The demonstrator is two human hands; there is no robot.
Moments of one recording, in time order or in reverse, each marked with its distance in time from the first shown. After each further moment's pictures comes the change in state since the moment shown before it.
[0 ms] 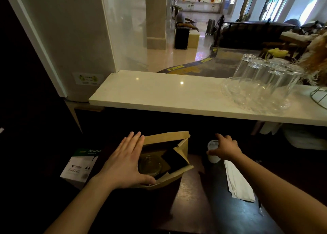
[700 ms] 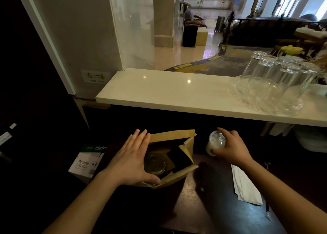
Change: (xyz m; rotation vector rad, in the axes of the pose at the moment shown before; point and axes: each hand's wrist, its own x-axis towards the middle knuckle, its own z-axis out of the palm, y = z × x) left_hand 0.004 0.000 0.003 0.004 0.001 0.006; right_hand -0.044 -0.017 -0.021 0.267 0.191 -0.231
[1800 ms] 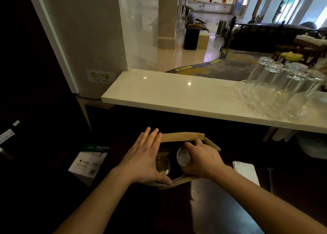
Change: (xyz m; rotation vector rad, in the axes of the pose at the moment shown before) left_hand 0.008 0.016 -0.013 -0.007 -0.042 0.037; right_hand -0.042 -0.116 0.028 -0.433 -0.165 -0.409
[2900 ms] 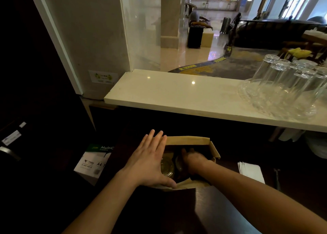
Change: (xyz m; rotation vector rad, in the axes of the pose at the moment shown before) left_hand 0.001 0.008 -0.003 0.068 -0.042 0.011; right_hand 0.051 -0.004 0.068 -0.086 -0.484 0.060
